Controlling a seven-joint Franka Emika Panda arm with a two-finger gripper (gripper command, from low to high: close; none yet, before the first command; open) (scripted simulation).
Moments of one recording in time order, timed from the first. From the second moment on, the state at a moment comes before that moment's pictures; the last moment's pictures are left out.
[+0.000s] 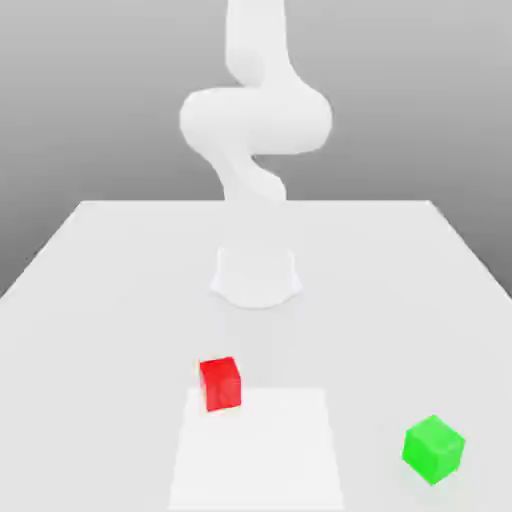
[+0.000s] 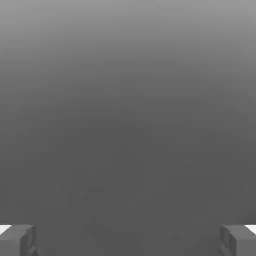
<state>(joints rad) 0.00 -0.74 0.00 -2.37 -0.02 2.35 0.77</state>
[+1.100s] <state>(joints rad) -0.08 0.11 -0.07 -2.93 0.05 3.04 0.31</state>
